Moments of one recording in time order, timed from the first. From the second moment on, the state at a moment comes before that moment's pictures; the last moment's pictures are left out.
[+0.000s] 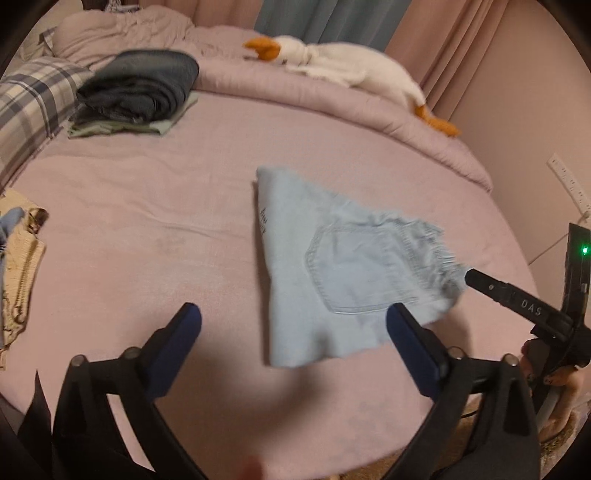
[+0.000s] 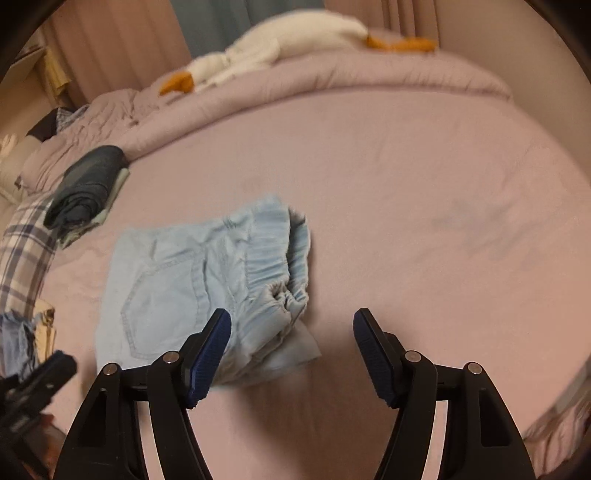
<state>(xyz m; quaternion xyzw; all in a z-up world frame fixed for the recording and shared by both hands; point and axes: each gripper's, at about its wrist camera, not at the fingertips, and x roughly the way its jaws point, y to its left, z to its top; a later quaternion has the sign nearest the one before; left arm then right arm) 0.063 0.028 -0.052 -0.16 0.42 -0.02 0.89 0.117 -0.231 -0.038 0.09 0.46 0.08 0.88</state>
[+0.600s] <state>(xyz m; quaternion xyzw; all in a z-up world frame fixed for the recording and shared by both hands) 0.007 -0.004 0.009 -0.11 0.35 -0.02 0.93 0.056 -0.217 0.025 0.09 0.38 0.15 0.91</state>
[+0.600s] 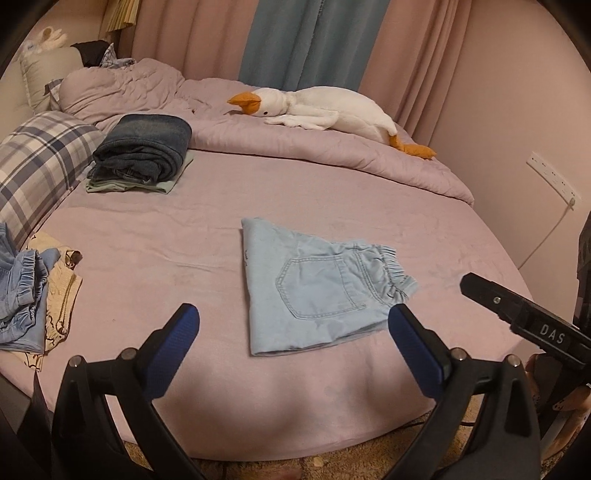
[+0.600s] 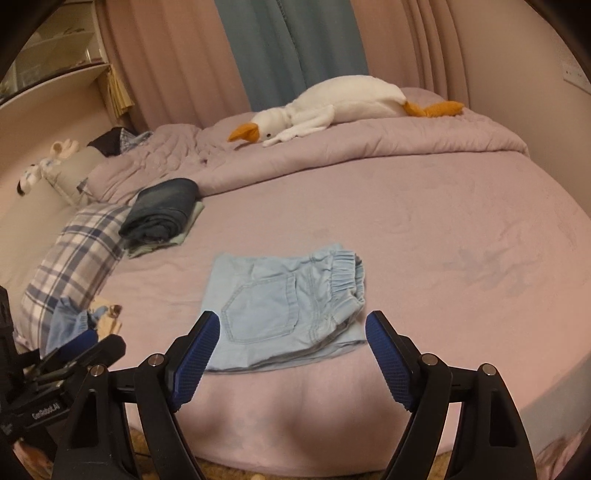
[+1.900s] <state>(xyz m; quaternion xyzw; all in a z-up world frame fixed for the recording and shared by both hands) 0.006 -0.022 0.000 -0.09 0.39 -0.01 0.92 0.040 -0.209 0.027 0.08 0.38 0.12 0.91</state>
